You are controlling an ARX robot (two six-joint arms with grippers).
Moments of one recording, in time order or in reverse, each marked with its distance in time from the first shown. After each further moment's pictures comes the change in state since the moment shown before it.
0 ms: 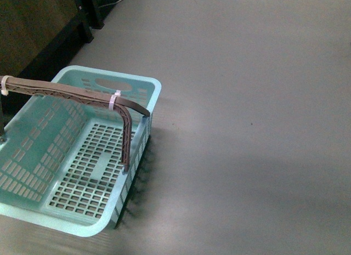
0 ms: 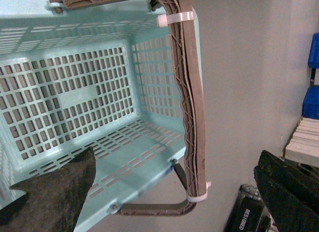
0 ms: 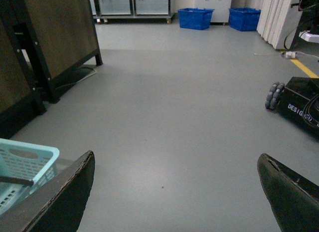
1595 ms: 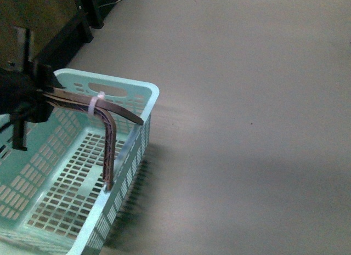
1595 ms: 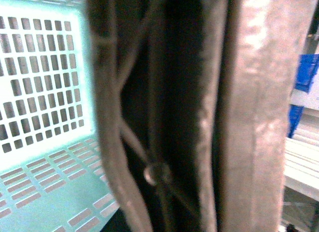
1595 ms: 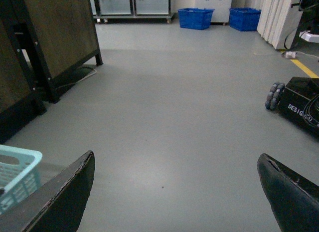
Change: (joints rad) left arm -0.127 0.198 0.248 -0.016 -0.073 -0.298; right arm 0.000 0.000 0.000 0.000 0.000 0.000
